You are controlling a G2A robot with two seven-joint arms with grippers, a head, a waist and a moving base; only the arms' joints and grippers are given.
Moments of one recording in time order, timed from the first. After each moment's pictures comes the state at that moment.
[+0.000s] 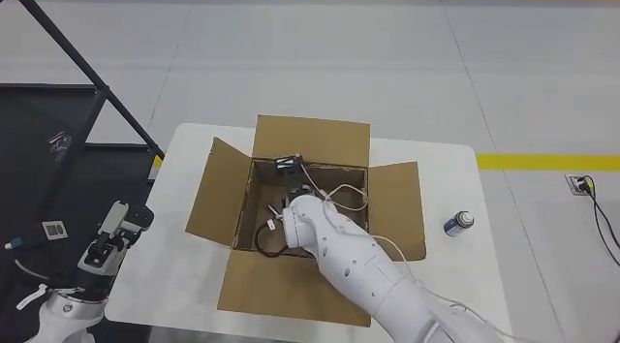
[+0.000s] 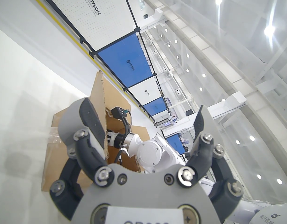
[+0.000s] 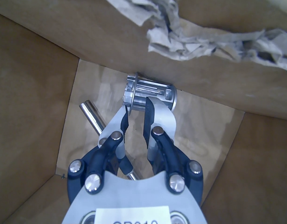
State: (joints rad) left arm 1.59 -1.21 -1.95 -1.93 -0.22 -0.37 -0.48; right arm -0.37 -1.80 0.60 -0.62 -0.84 0.49 0.57
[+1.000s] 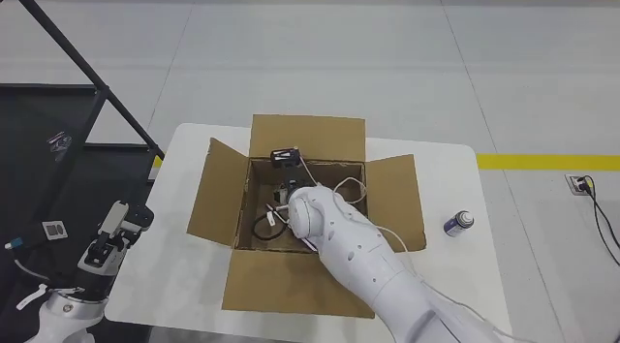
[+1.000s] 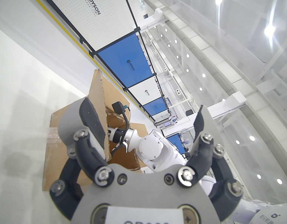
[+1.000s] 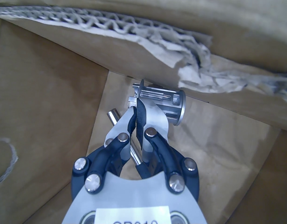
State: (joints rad) left arm 1.59 -1.21 -1.95 -1.93 -0.22 -0.37 -0.48; right arm -0.34 -1.83 0.73 -0.52 -0.77 0.22 0.47
